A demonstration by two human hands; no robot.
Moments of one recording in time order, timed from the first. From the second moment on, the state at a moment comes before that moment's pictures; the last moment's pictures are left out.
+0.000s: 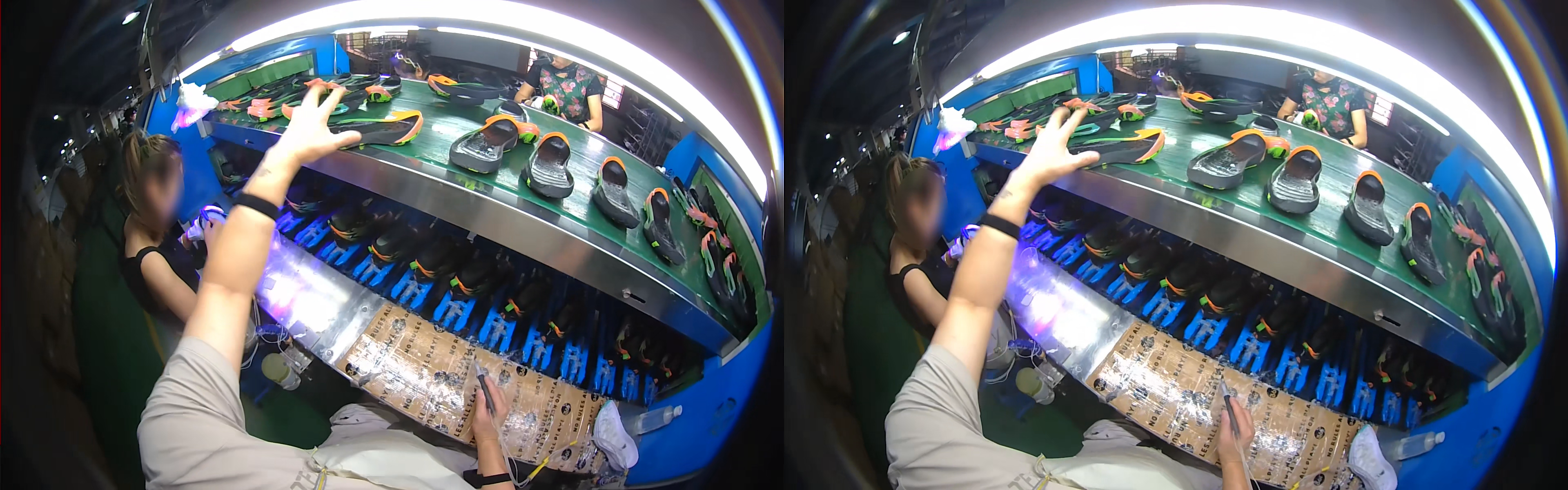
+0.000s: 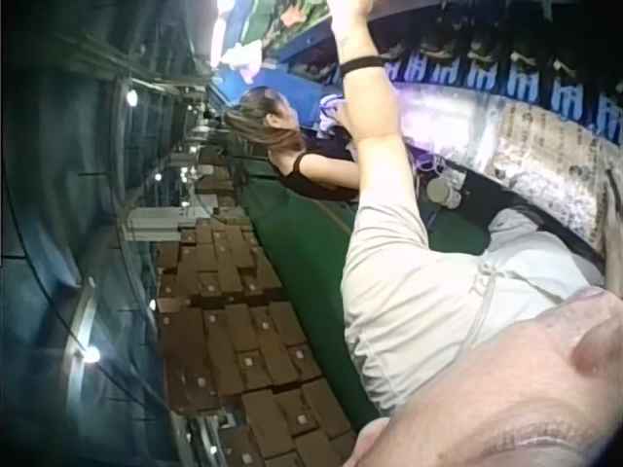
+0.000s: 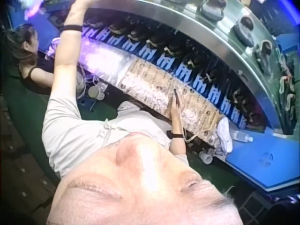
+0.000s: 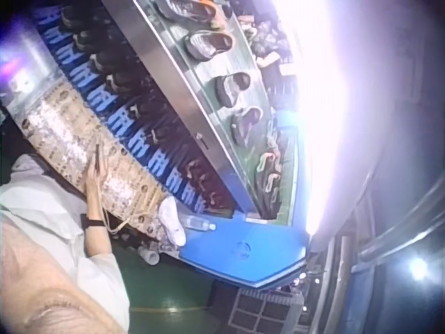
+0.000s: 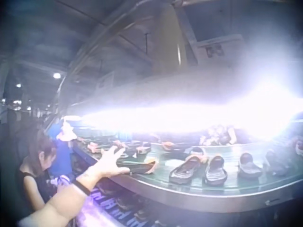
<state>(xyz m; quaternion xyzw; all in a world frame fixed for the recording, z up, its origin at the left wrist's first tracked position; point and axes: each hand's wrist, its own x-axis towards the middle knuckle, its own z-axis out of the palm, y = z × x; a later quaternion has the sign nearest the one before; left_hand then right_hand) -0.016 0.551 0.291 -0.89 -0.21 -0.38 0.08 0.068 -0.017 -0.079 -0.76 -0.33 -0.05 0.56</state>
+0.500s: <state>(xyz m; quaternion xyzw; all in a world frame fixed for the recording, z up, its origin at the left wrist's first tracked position) 0.073 0.506 0.354 -0.93 -0.32 -0.17 0.07 0.070 -0.015 -0.085 -0.76 -0.33 -0.02 0.57</state>
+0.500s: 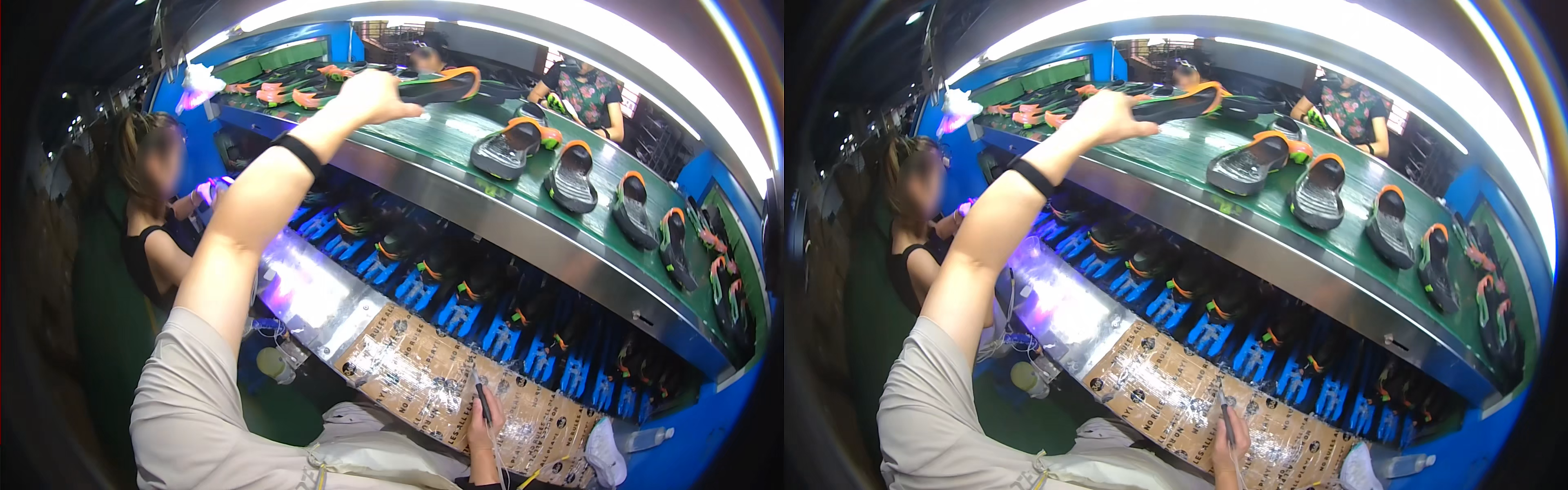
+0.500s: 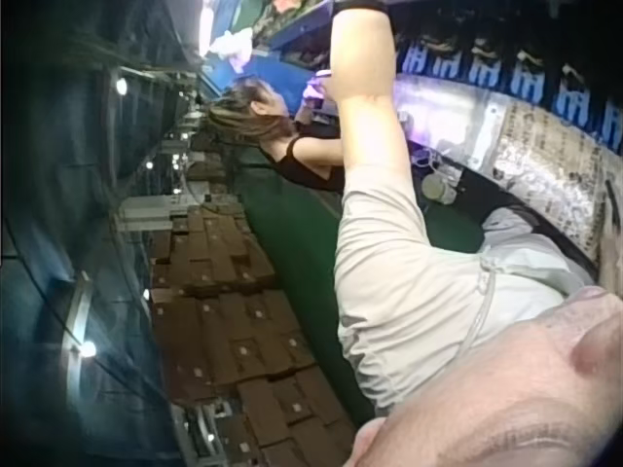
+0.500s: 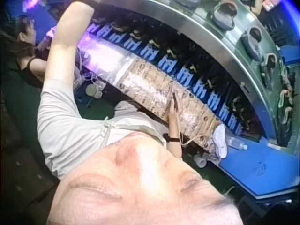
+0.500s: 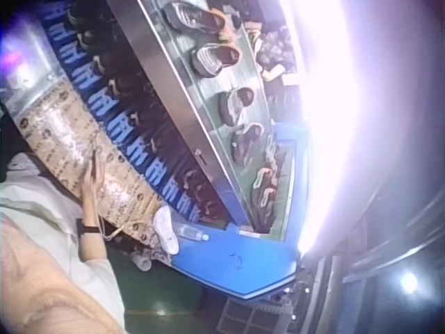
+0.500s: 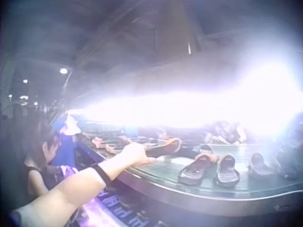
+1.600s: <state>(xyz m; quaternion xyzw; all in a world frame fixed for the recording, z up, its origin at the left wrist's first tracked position) 0.003 0.697 0.327 -0.86 -0.43 -0.27 -0.01 0.060 0.001 -0.072 -0.77 -0.30 0.02 0.56</state>
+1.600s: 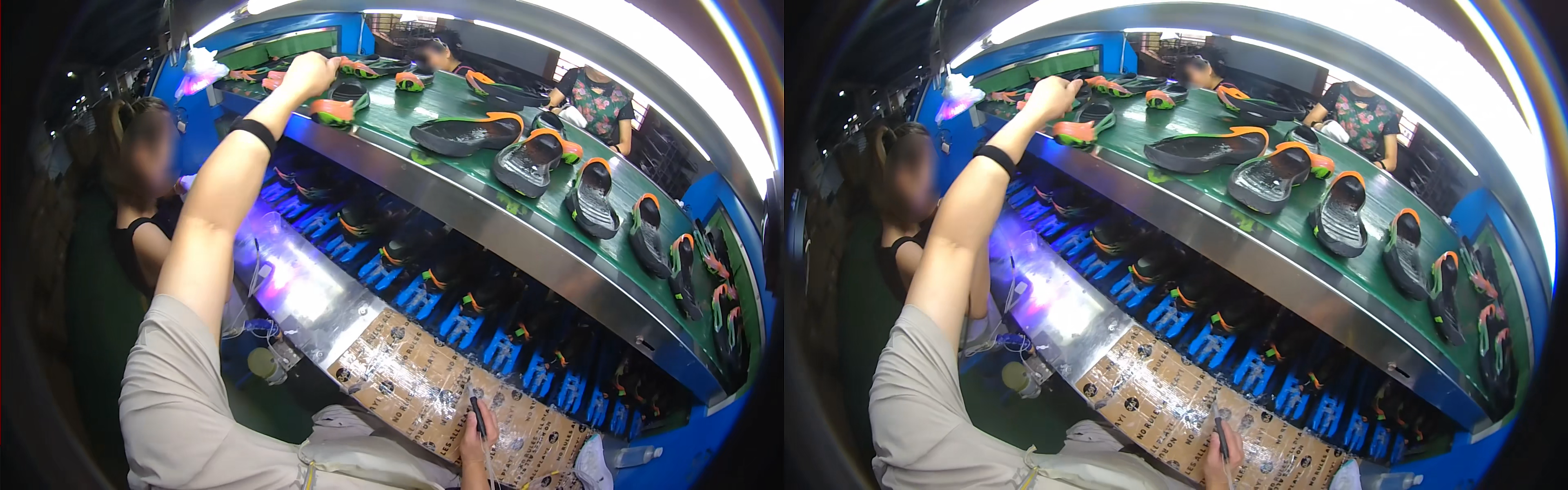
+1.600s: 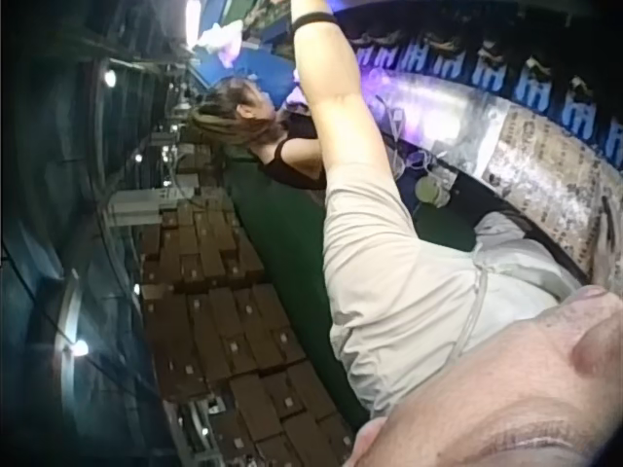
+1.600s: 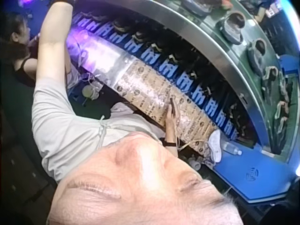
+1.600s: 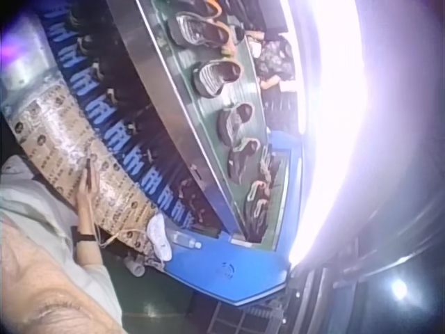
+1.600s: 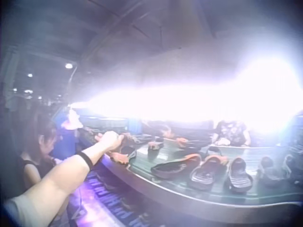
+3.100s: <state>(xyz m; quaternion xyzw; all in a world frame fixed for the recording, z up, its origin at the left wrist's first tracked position) -0.112 0.209 -0.035 -0.19 -0.10 -0.09 -0.97 0.016 0.101 0.035 -0.63 -0.27 0.19 0.70</state>
